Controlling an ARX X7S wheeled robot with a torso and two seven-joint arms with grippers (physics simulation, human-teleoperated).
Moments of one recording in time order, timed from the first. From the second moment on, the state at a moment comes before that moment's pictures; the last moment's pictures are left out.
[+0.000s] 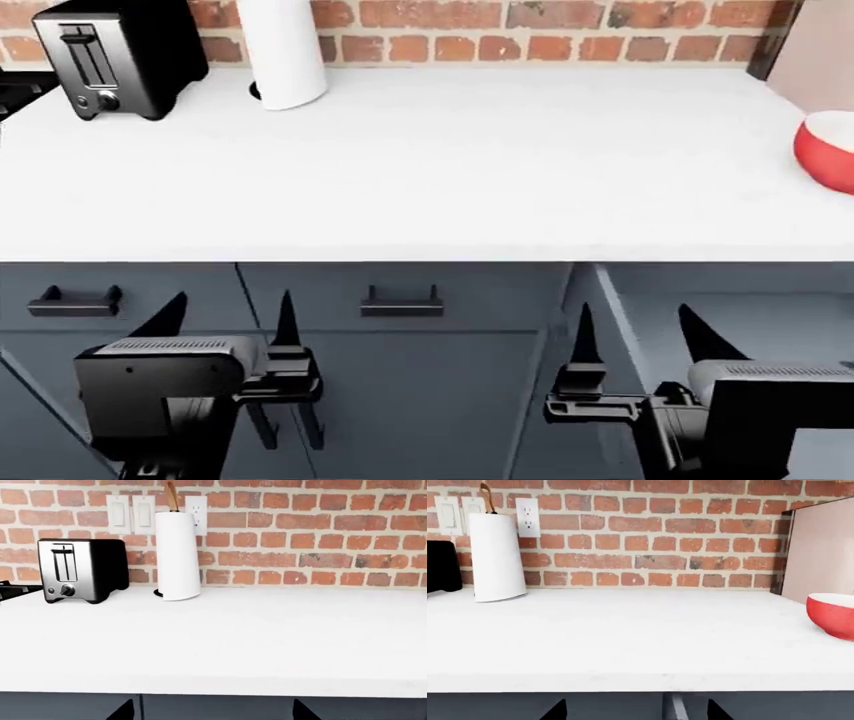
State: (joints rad) left arm -0.03 -0.15 -0.02 0.86 -0.24 -0.78 -0.17; right arm -0.04 0.18 0.03 -0.91 0.23 0.74 0.18
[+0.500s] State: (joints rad) left arm -0.03 -0.17 -0.02 0.88 -0.27 -0.79 -0.18; right arm -0.05 0.20 0.04 -0.93 0.25 0.75 0.20
